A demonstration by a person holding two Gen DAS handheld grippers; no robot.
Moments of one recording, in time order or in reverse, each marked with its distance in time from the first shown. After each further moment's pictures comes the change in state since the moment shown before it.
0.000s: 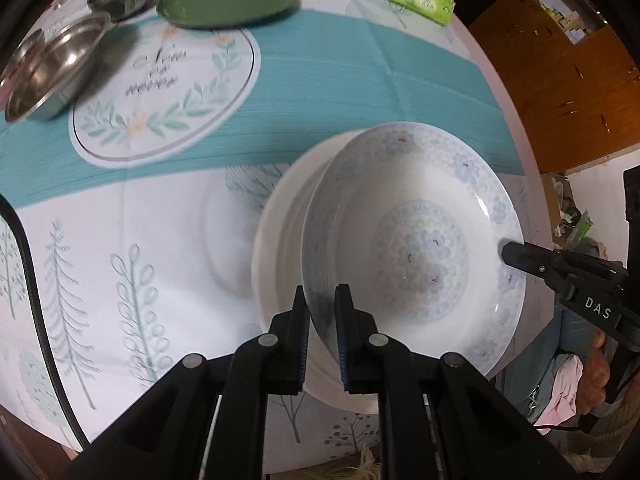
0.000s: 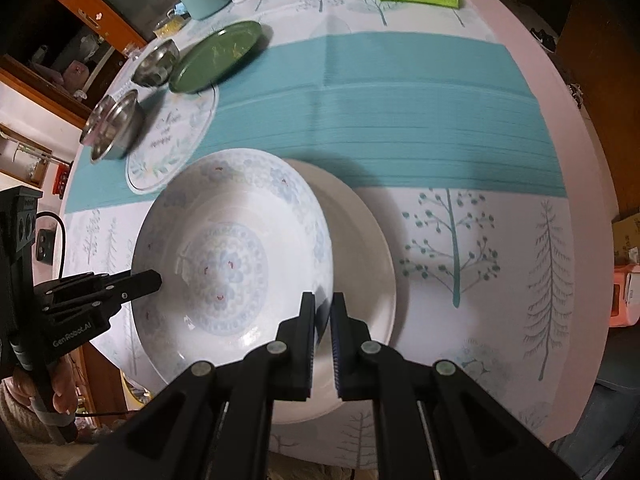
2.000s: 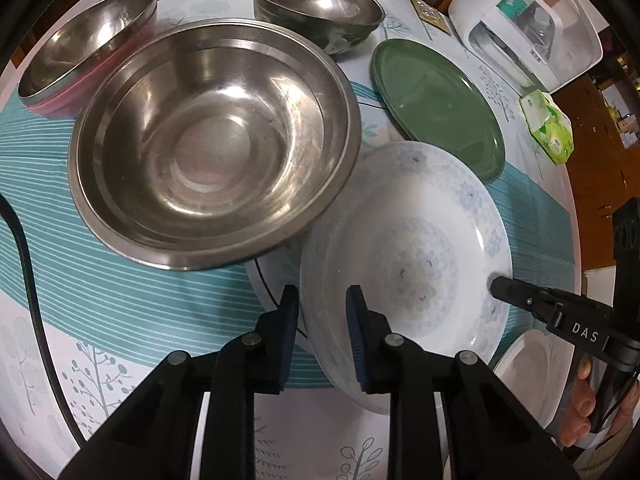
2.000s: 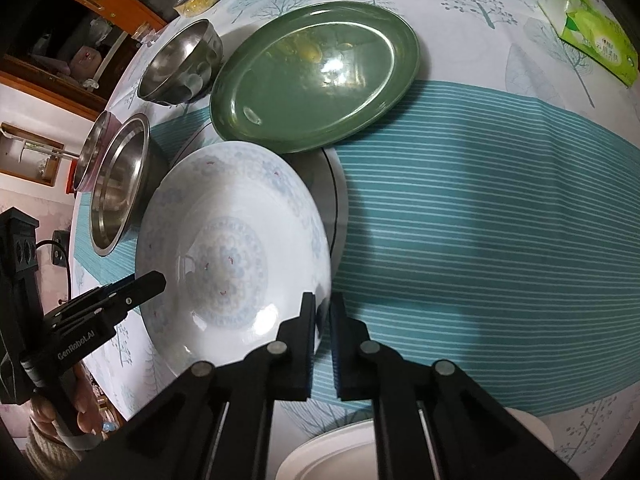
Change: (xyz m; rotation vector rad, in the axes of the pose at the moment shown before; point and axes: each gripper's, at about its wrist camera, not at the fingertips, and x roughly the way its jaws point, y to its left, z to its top) left arm -0.008 0.202 0.133 -0.244 -0.105 0.045; right arm 0.110 0.134 0.172 -0.044 0.090 0.095
